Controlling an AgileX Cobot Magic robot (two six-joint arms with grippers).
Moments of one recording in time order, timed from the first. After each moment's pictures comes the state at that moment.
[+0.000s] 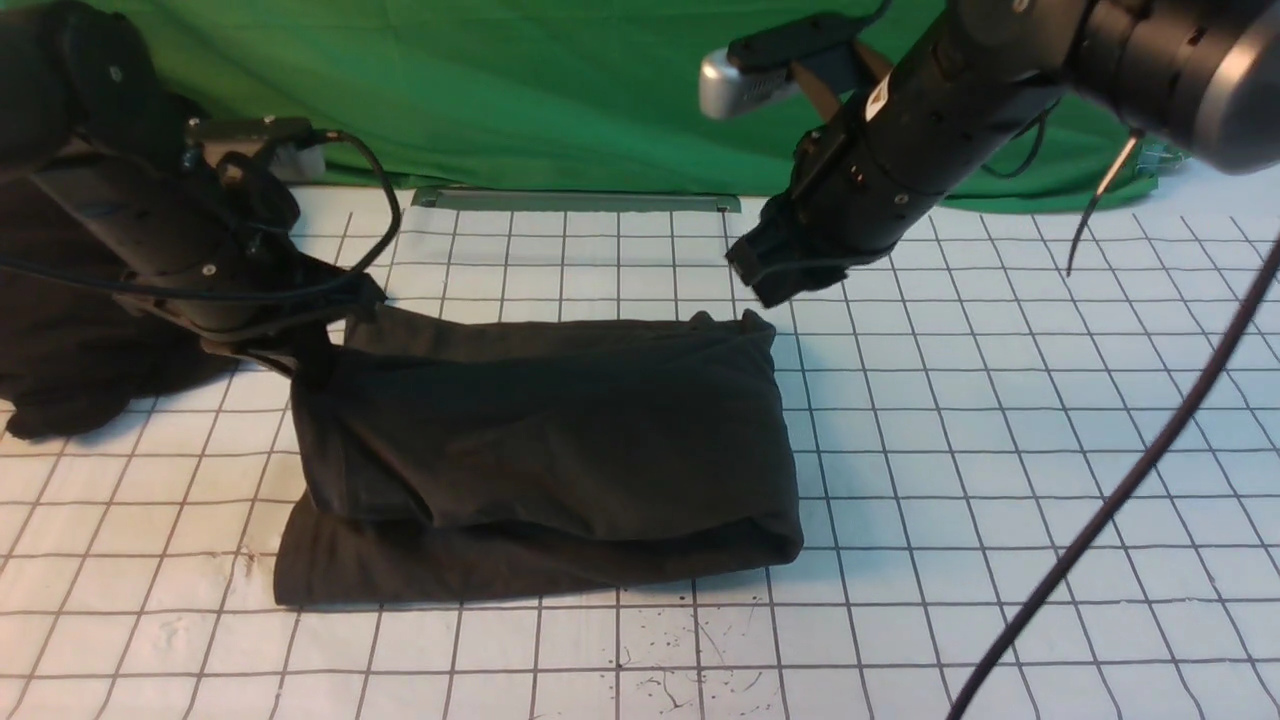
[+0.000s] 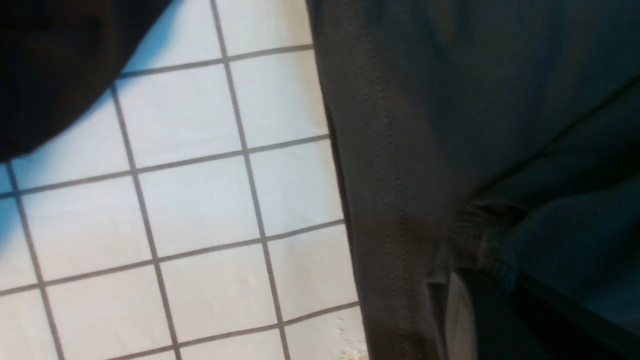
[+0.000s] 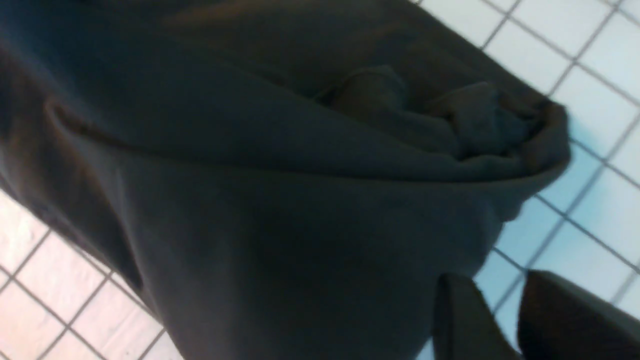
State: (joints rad) right arm 0.49 1.96 -1.78 0.24 0.97 -0.24; left arm -0.07 1.77 -1.37 -0.14 0.90 0.13
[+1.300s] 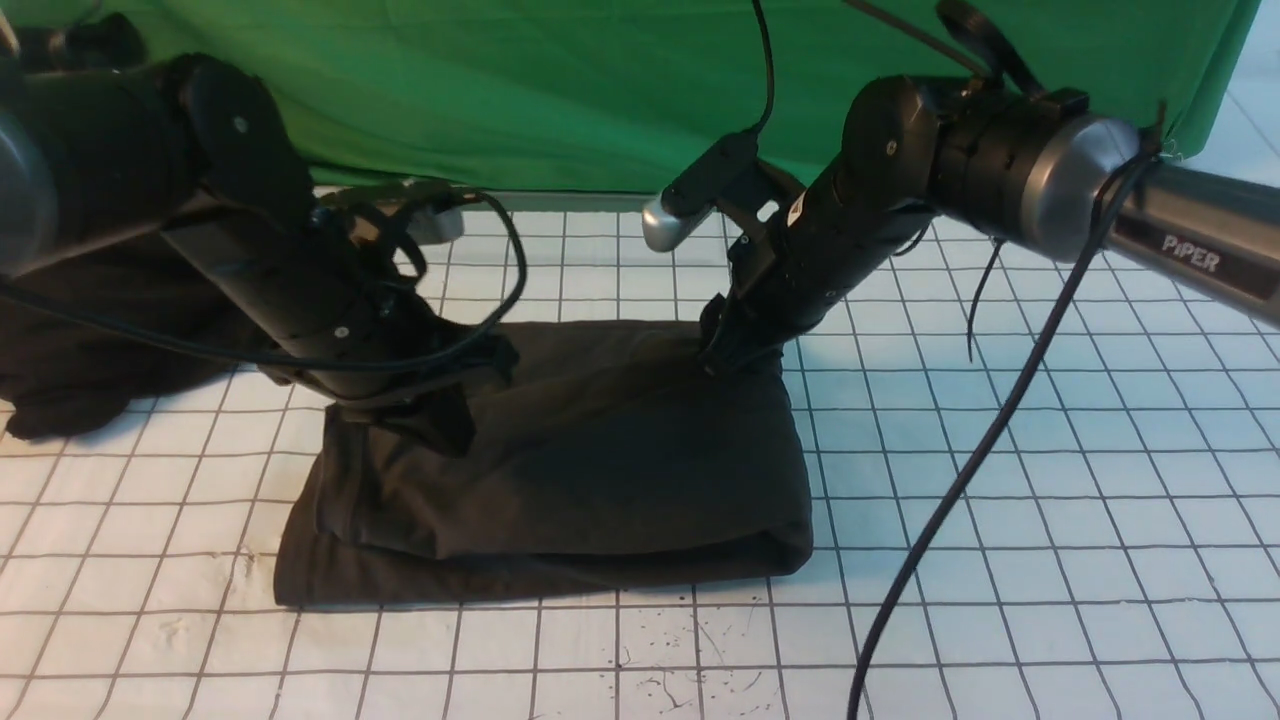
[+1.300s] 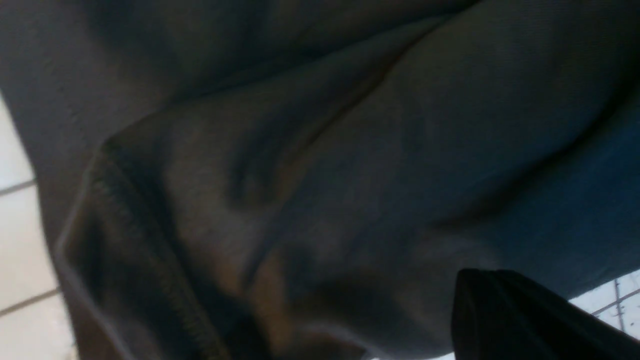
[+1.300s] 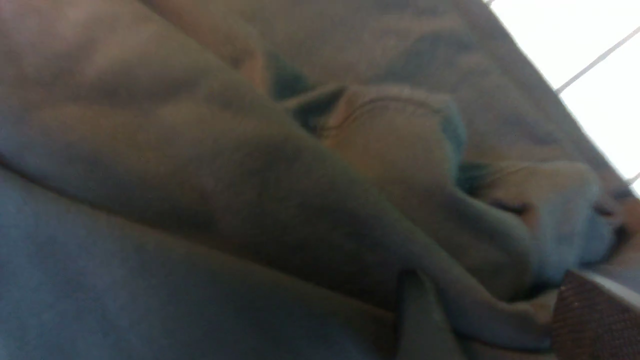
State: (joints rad) right arm 0.49 2.17 -1.78 0.26 0.77 -0.55; left arm -0.26 1.74 -1.29 -0.31 0.90 0.13
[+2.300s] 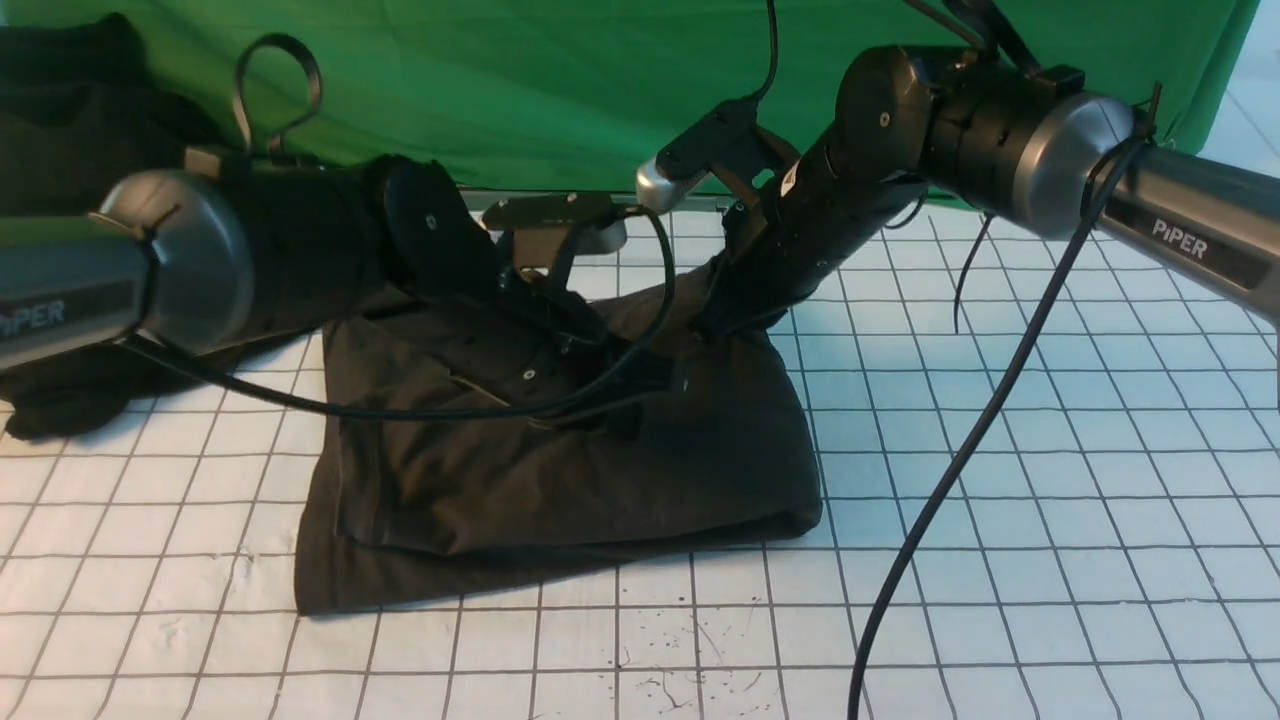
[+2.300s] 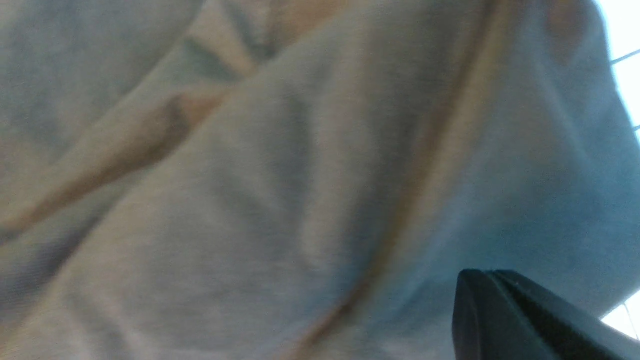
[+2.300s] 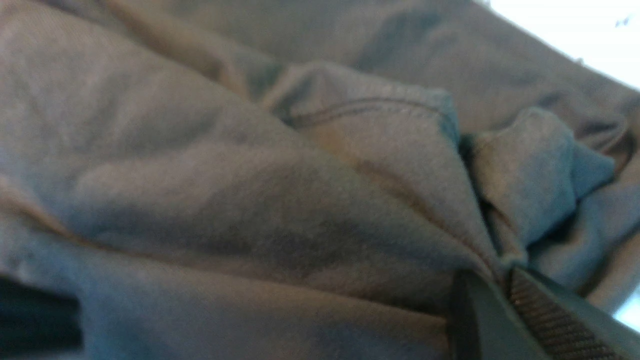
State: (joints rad) right arm 0.49 2.17 -1.87 0.20 0.85 -0.42; left arm -0.44 1.82 -1.26 -0.46 0.55 0.18
